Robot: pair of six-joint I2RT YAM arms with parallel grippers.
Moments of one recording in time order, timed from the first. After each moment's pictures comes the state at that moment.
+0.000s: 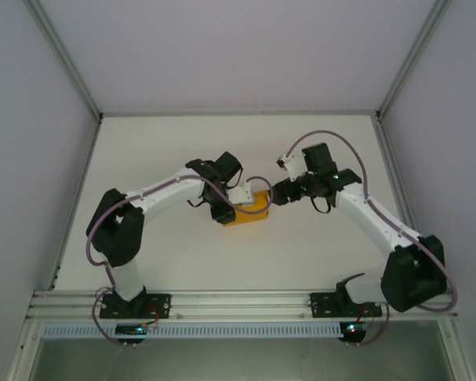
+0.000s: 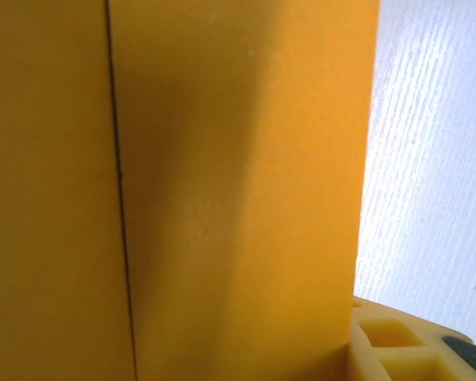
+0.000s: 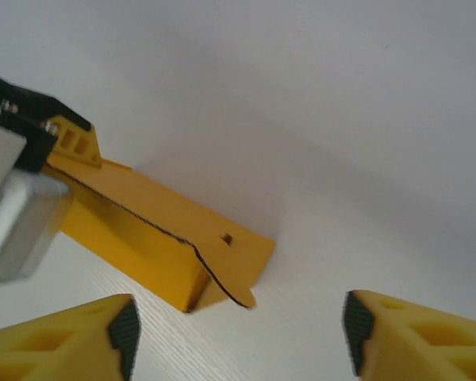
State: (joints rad) left arm -0.76 1.78 1.37 -0.92 0.15 0.59; right arm 0.39 1.36 1.04 -0.60 -0.39 -0.12
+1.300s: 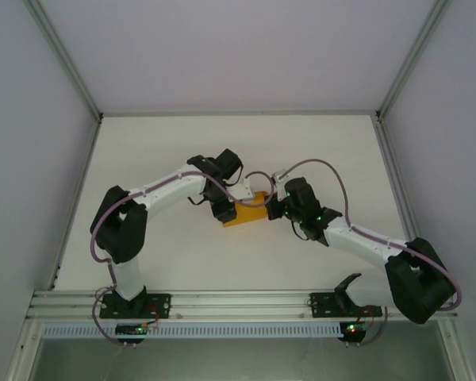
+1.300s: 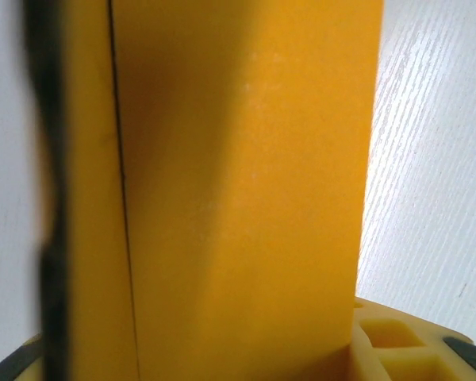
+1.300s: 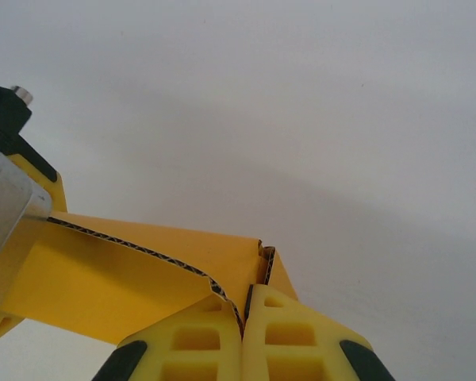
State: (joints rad) left arm -0.75 1.82 1.42 -0.96 0.16 0.52; right arm 0.63 1.27 0.58 0.10 -0.02 0.24
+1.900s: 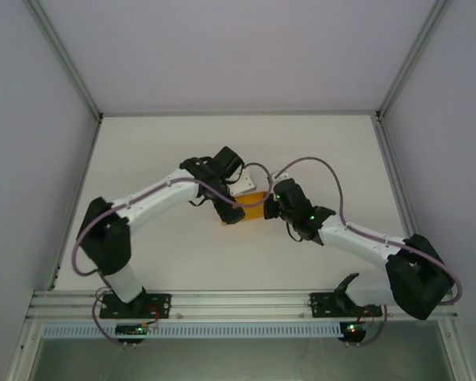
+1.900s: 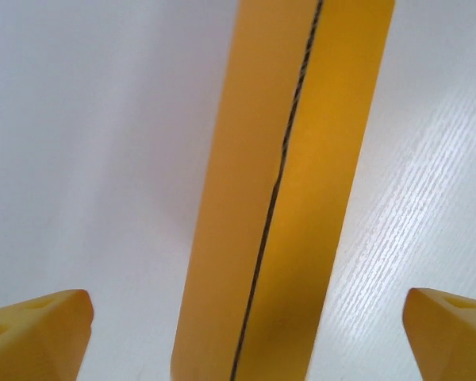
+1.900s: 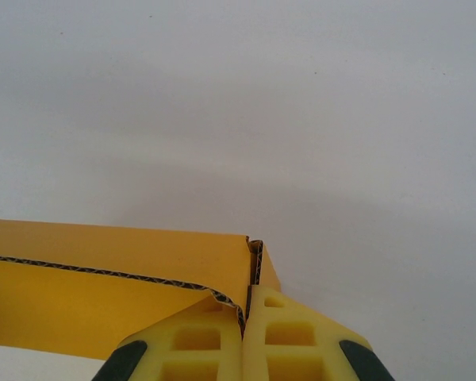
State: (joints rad) left arm -0.79 1.66 1.38 -0.88 0.02 0.31; right arm 0.72 1.29 0.67 -0.04 0.18 0.35
